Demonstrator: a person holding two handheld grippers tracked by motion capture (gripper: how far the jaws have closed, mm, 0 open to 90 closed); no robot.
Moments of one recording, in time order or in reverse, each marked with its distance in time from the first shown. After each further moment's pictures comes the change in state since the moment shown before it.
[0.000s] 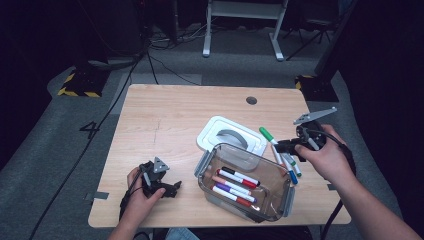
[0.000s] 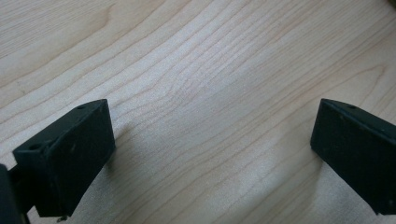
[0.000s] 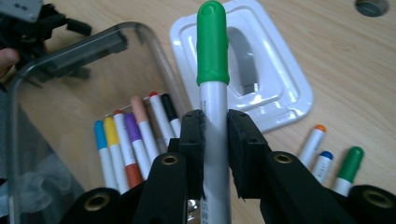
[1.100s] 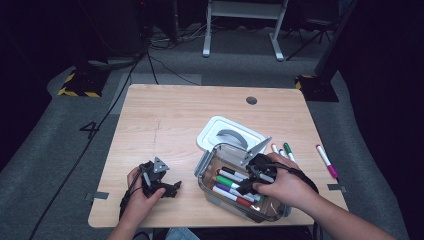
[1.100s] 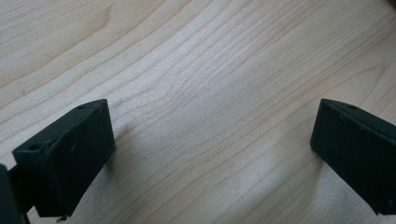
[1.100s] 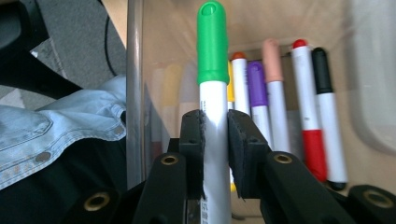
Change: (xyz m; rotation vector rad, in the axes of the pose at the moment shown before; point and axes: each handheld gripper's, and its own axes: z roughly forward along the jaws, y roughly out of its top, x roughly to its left) left arm 0.000 0.000 0.000 0.001 0.000 0.005; right arm 0.101 -0.008 0.074 0.294 0.256 -0.231
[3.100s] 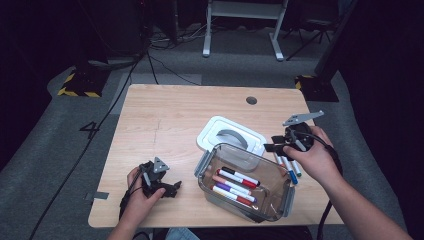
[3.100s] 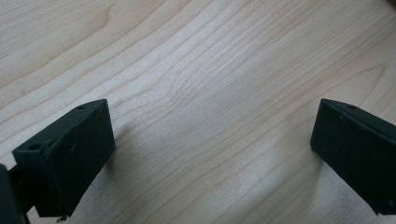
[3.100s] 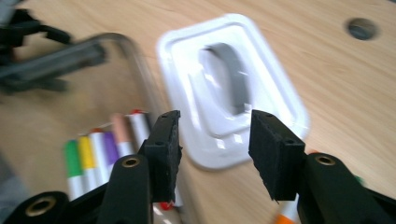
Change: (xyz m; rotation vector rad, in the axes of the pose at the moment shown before) left arm 0.000 0.000 0.000 -0.001 -0.001 -0.005; right arm -0.093 -0.034 -0.067 -0.341 -0.340 0.205
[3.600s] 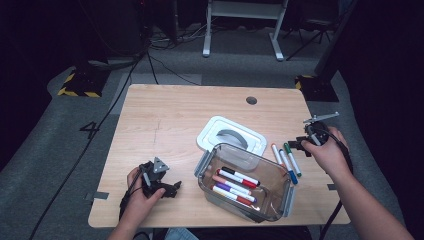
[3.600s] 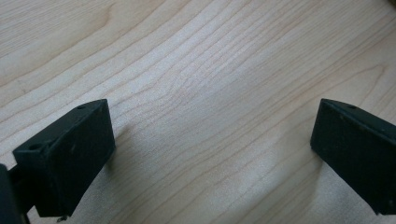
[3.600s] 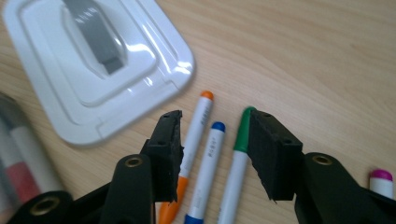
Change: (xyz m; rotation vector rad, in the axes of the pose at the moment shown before) left arm 0.000 0.000 0.000 0.000 0.006 0.001; right arm -0.089 -0.048 0.024 0.111 -0.167 0.208
